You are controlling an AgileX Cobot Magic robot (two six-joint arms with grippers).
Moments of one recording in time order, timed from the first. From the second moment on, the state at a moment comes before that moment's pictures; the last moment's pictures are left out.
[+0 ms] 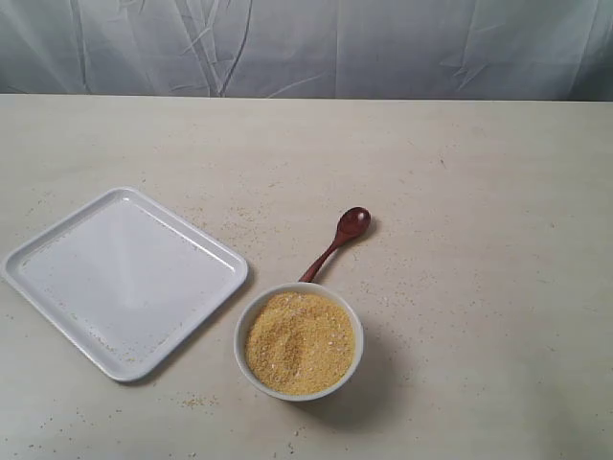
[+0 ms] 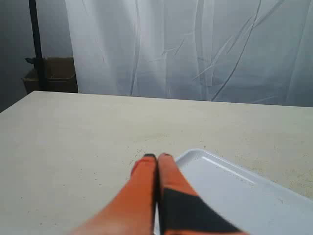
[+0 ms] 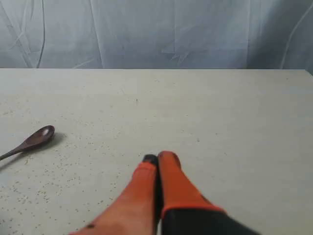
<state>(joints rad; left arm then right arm) 0.03 0.00 0.00 -0.02 0.19 -0.02 0.09 0.01 0.00 -0.05 0.31 0.02</state>
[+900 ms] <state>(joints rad) 0.03 0.00 0.00 -0.02 0.19 -0.02 0.09 0.27 -0.34 0.01 0.34 0.03</state>
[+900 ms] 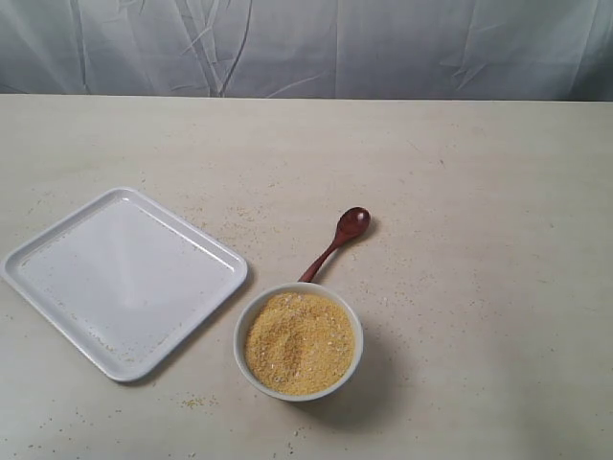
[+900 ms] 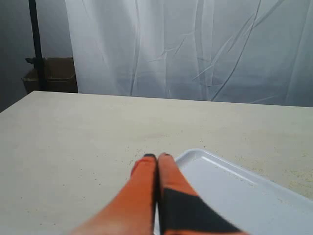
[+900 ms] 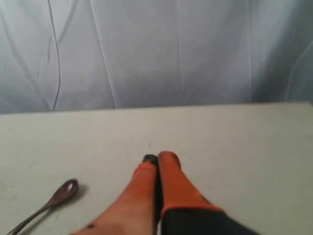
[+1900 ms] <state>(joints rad) 0.03 0.00 0.00 -0.02 0.19 -0.02 0.67 1.72 -1.29 -0.11 0.79 0.81</state>
